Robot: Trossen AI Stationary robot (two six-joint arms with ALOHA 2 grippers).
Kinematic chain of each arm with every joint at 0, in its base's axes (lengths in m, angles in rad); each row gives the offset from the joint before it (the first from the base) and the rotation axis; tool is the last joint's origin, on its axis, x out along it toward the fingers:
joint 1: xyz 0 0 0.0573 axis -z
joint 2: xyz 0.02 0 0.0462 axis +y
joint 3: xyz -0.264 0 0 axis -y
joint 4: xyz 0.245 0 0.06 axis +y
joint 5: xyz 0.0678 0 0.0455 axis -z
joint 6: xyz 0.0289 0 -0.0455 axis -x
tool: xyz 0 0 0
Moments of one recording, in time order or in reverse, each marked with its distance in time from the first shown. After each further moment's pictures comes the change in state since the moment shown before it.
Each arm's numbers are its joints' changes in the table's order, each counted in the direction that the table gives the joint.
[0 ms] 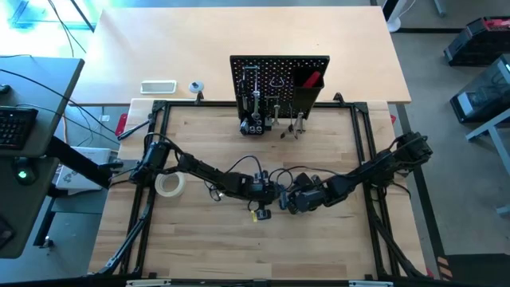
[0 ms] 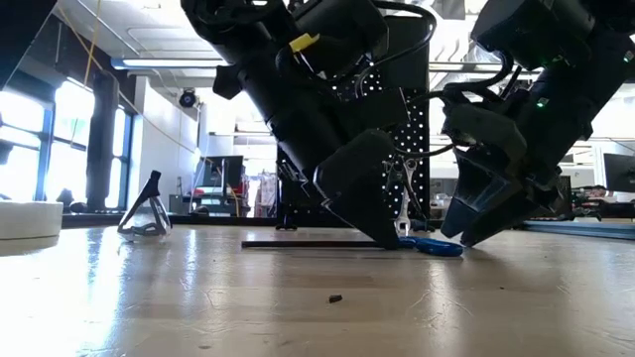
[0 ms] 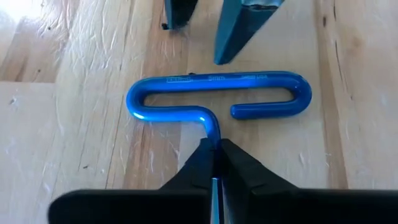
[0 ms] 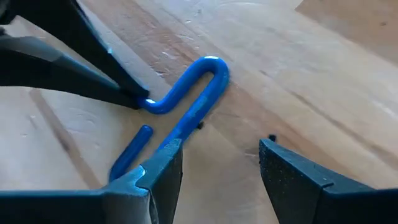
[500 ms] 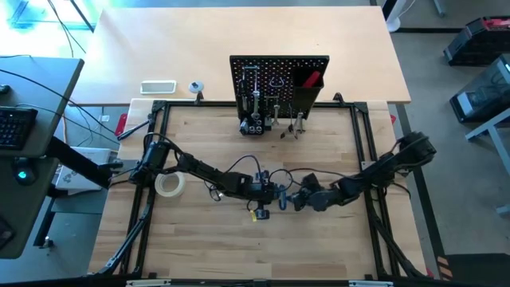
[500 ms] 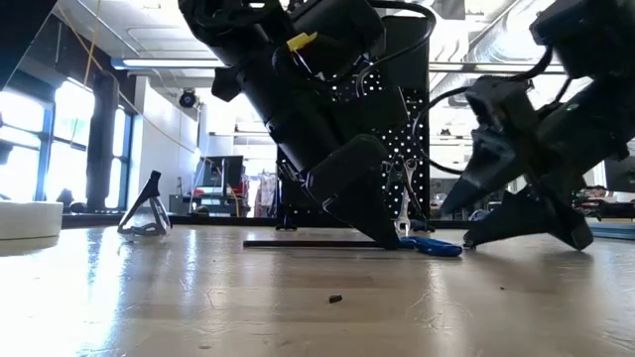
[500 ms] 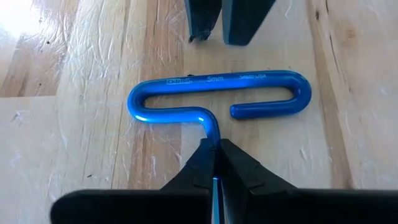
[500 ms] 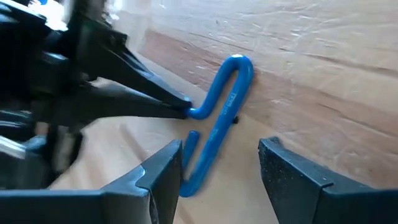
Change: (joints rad) left arm 0.000 -0.028 -0.005 -0.040 0.005 -0.077; right arm -0.060 -0.005 -0.262 -0.536 0.039 -0.288
